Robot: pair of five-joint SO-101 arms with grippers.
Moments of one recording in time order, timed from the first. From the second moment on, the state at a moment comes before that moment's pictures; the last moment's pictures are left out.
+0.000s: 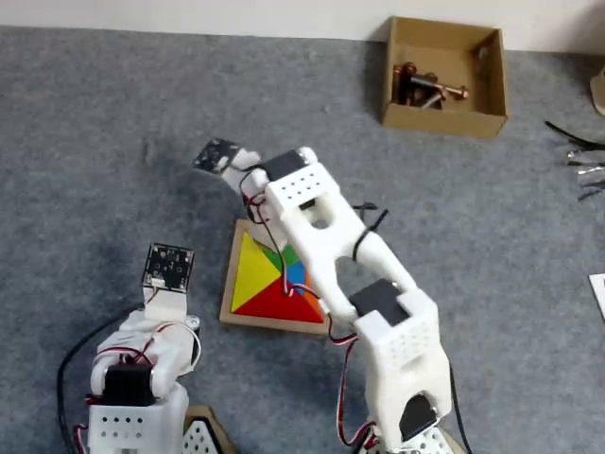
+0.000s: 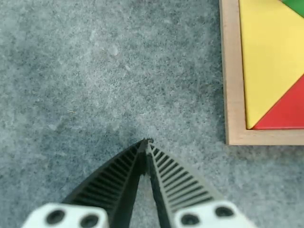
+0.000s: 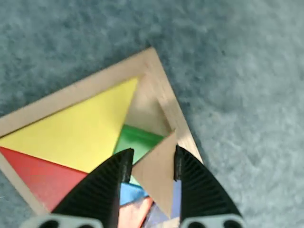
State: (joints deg) left arm -4.8 -104.1 96.0 75.4 -2.2; right arm -35.8 28.0 -14.5 74.1 33.5
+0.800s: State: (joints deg) left arm -4.8 -104.1 96.0 75.4 -2.2; right arm -38.1 36.4 -22.0 72.7 42.9
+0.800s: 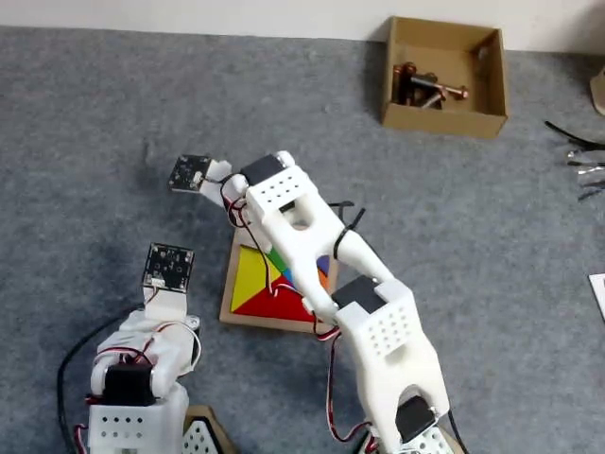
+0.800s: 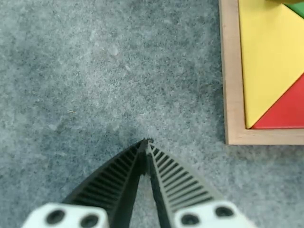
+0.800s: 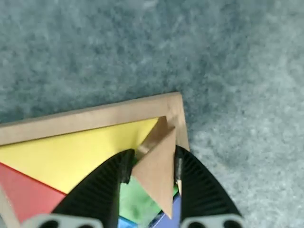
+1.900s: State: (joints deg) left arm -4.8 -104.1 96.0 75.4 -2.2; right arm -39.3 36.7 -24.4 77.2 42.9
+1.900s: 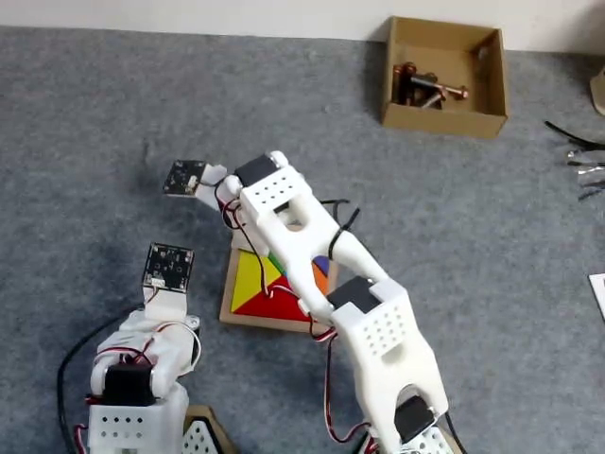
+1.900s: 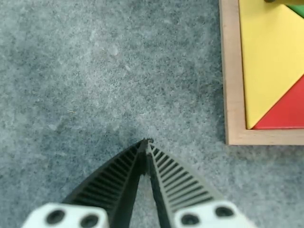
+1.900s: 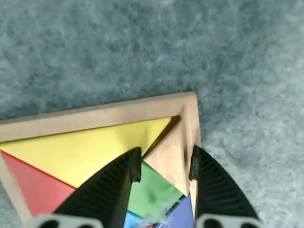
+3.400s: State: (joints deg) left arm -4.8 -104.1 96.0 75.4 -2.2; right arm -38.4 42.1 -33.3 84.4 36.0
